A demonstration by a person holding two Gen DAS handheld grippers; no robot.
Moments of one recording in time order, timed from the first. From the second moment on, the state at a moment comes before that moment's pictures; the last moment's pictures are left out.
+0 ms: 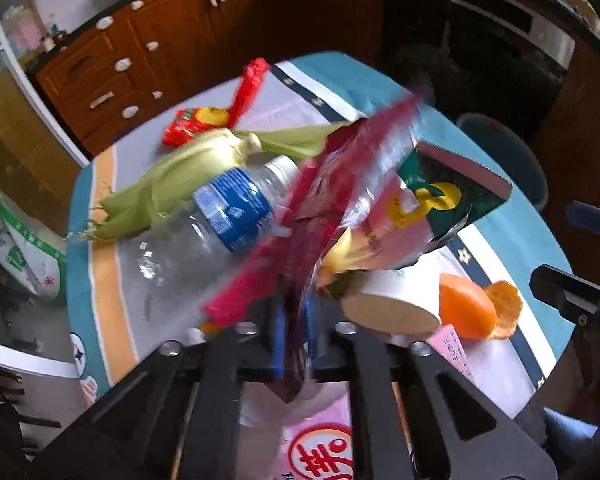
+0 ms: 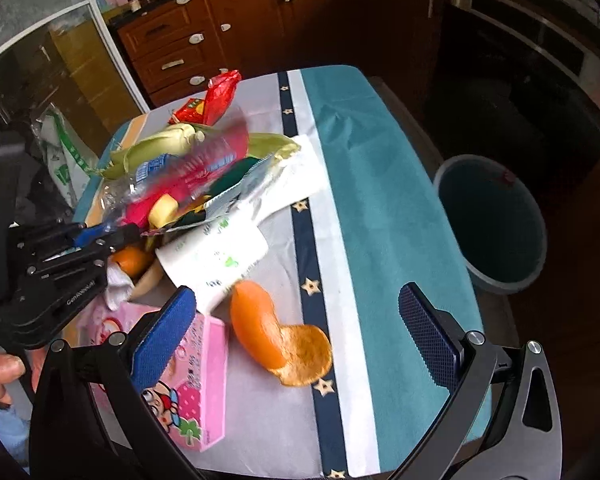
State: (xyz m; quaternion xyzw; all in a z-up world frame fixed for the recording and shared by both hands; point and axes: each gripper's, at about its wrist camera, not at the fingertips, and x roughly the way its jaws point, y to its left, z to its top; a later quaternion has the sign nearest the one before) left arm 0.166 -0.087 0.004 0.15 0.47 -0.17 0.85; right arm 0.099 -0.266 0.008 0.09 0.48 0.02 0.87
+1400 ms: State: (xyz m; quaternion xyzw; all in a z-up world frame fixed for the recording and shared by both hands) left arm 0.153 -0.124 0.098 0.12 0.42 -0.23 0.87; right arm 0.148 -0.301 0.080 0.14 0.38 0.09 0.91
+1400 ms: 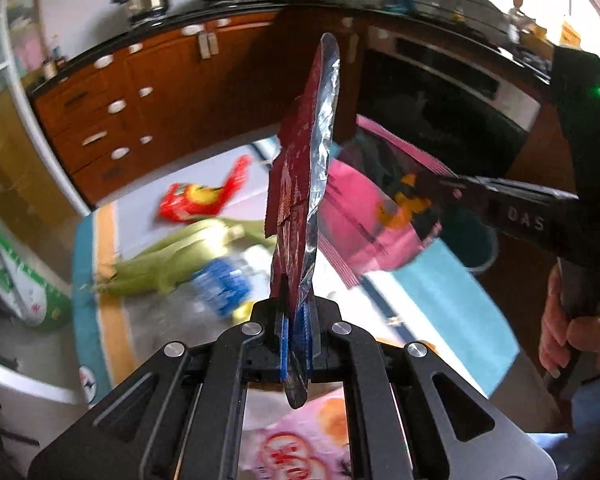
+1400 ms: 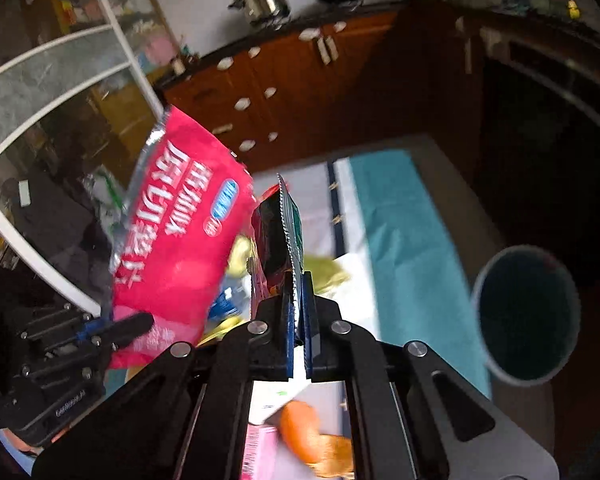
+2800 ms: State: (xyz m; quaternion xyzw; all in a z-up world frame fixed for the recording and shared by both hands) left arm 0.249 -0.467 -0.054 0.20 0.56 -0.37 0.72; right arm 0.159 -0.575 -0.065 0.17 0.49 -0.18 0.83
